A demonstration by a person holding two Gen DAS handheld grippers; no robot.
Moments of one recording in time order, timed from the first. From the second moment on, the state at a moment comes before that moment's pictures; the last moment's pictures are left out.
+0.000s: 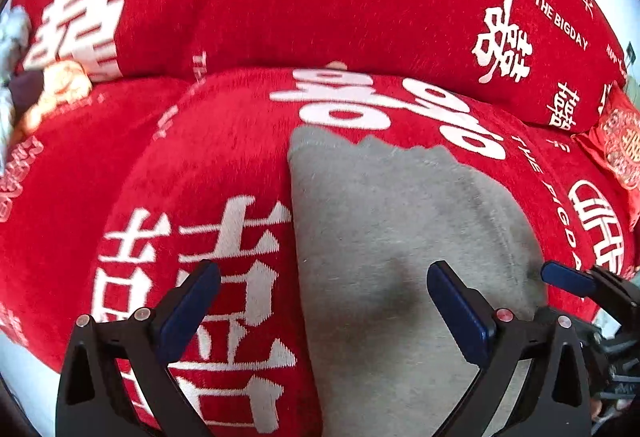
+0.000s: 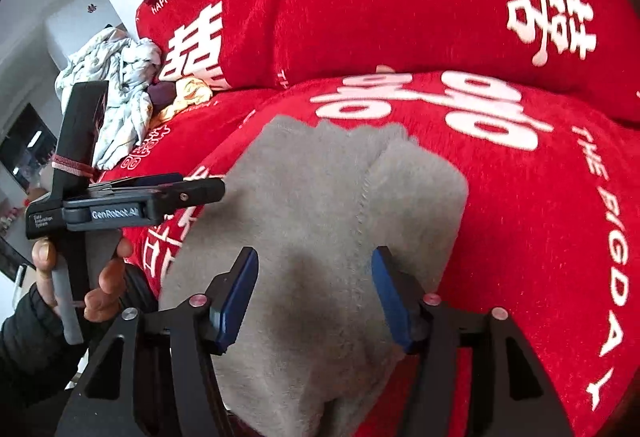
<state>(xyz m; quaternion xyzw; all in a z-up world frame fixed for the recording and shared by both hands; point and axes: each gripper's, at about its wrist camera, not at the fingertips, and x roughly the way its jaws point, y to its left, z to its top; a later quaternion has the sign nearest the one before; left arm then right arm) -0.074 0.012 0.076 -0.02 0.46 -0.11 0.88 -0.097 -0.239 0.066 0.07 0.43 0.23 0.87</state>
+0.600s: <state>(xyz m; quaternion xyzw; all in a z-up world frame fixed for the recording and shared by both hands) -0.125 -0.011 0.078 0.04 0.47 -0.07 0.88 -0.152 -0.208 0.077 -0.04 0.45 0.19 0.87</state>
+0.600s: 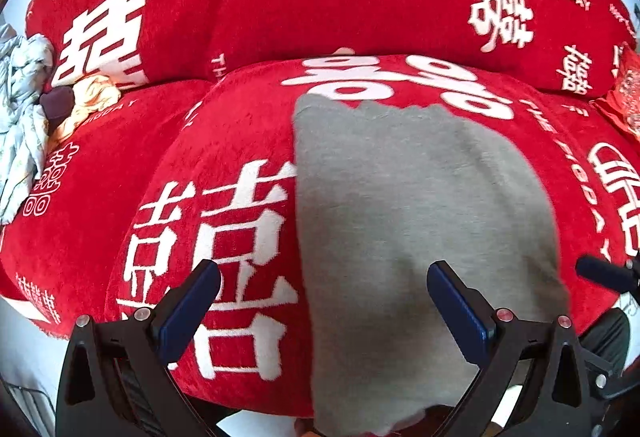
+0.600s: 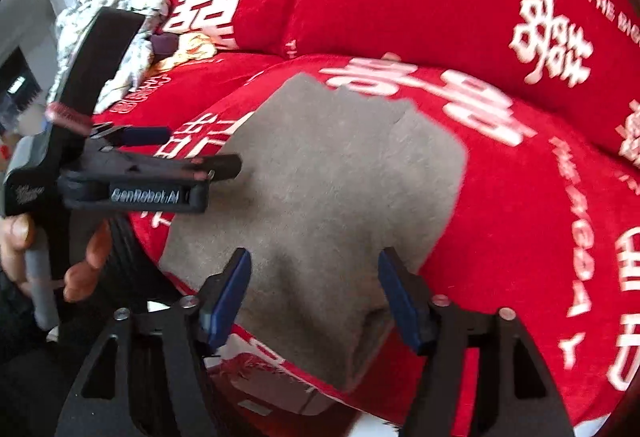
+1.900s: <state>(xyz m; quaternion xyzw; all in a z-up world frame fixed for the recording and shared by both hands) -0.134 -0.018 0.073 0.01 0.49 -0.04 0.87 -0.138 -0.195 0.079 -0.08 0.51 0.13 0.85</state>
